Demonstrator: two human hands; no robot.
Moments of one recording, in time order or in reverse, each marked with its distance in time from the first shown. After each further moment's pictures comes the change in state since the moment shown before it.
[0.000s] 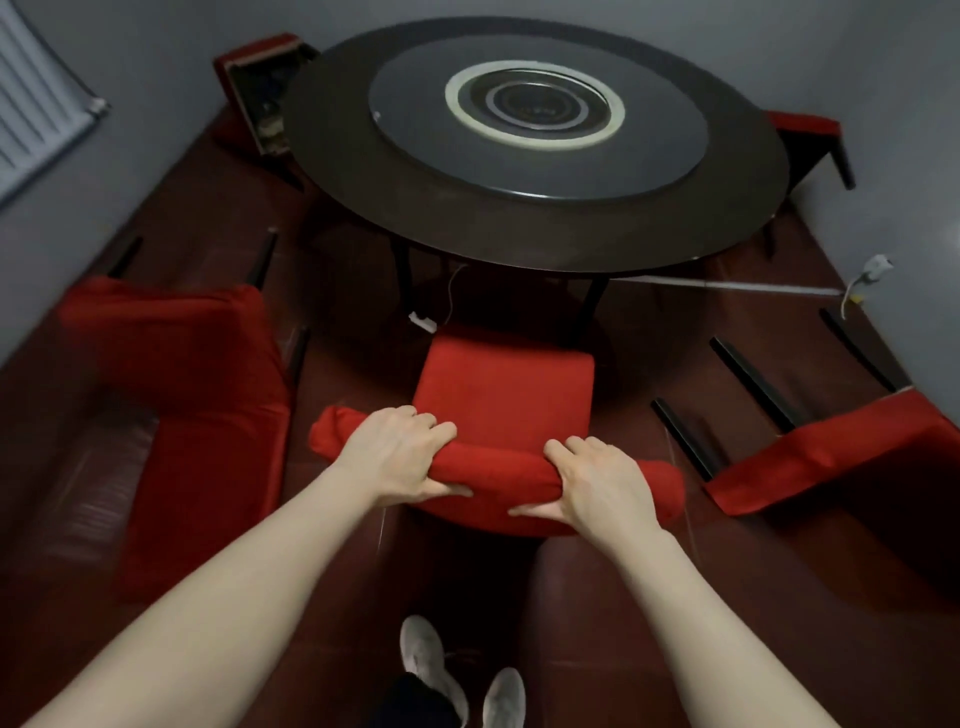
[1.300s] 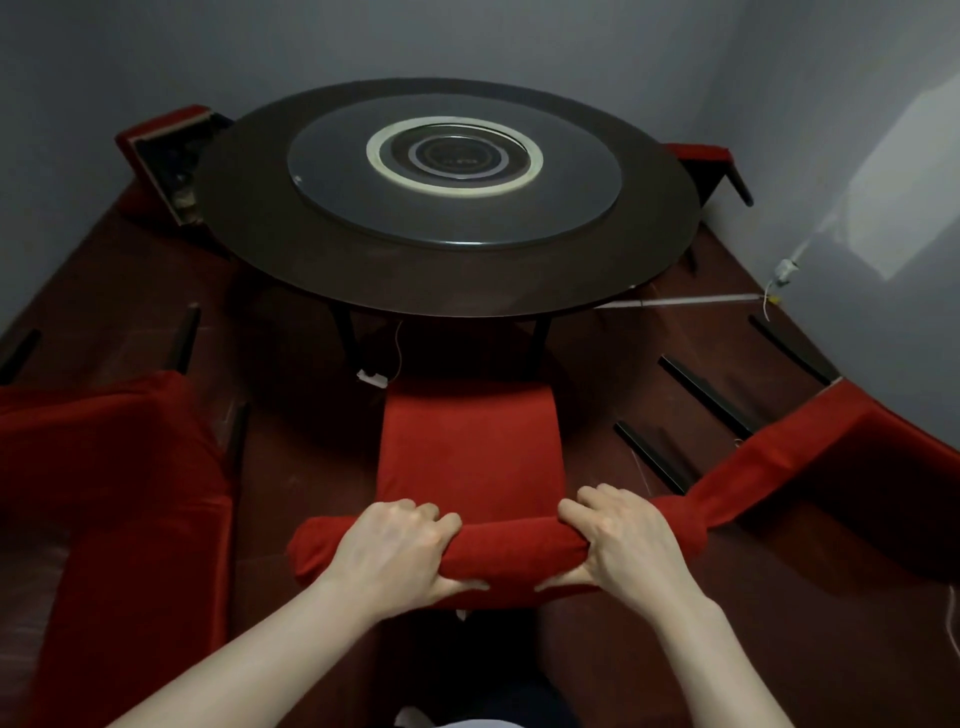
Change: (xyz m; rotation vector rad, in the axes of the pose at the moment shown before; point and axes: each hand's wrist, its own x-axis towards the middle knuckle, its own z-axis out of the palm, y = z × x) left_hand 0.035 0.021 0.010 -0.012 0.041 0.146; right_hand -0.001 0.046 0.003 0.097 -0.002 0.056
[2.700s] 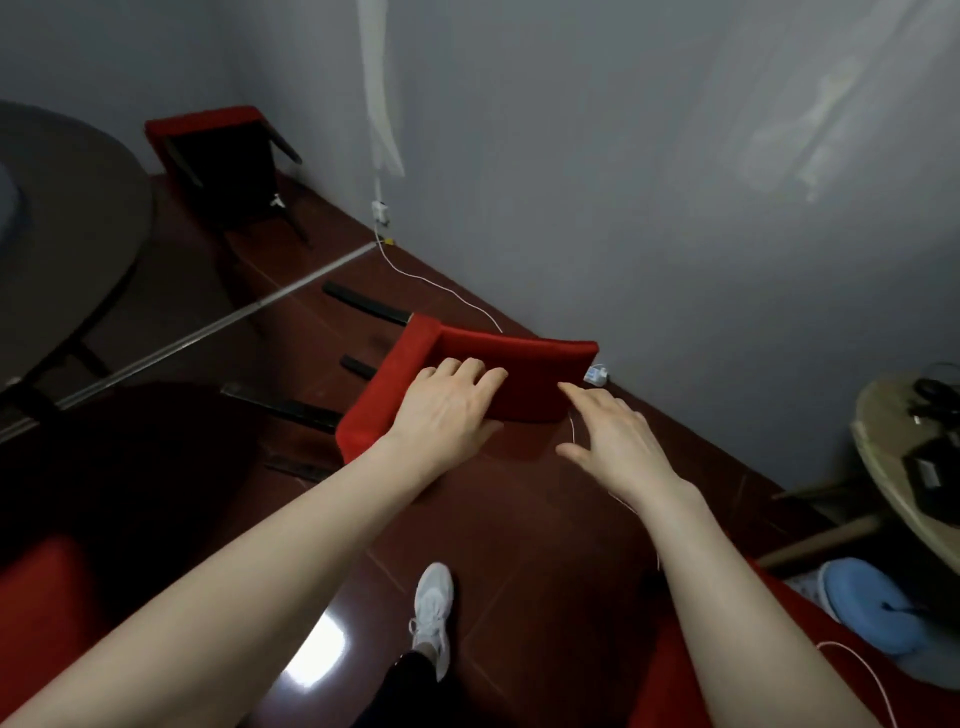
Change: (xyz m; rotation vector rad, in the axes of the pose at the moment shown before) left_hand 0.544 0.614 -0.030 -0.227 -0.006 0.559; right_hand -0.412 0.546 -0.174 0.053 -0.002 1.089
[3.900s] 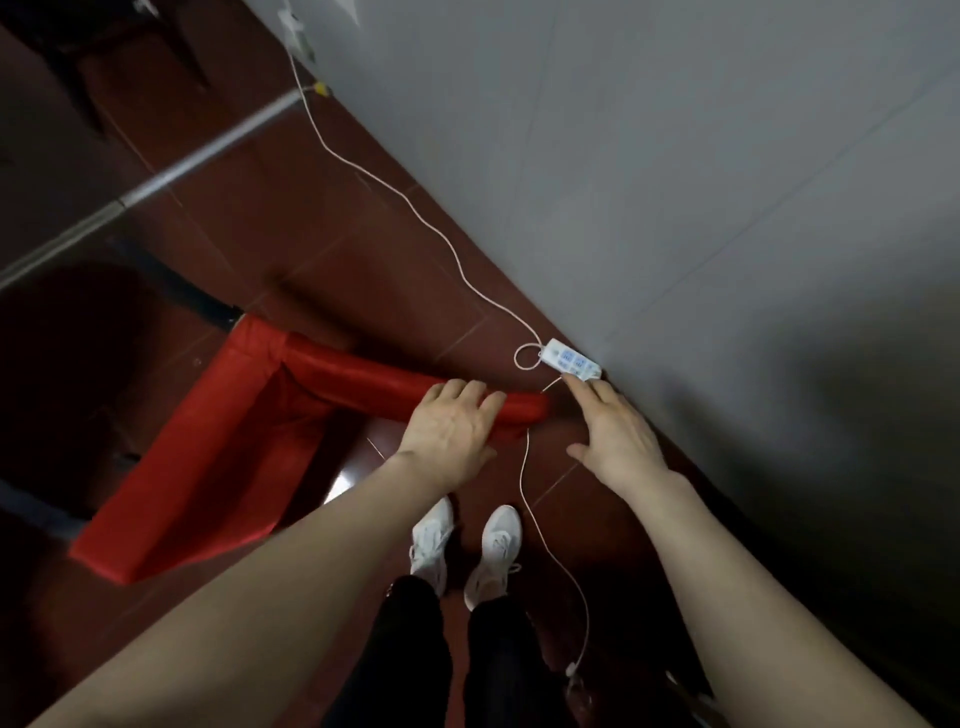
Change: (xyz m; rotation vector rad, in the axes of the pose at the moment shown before) left_hand 0.618 0.031 0.332 -0.119 -0.498 -0.191; right_hand 0.559 0.461 0.107 0.060 -0.442 0.003
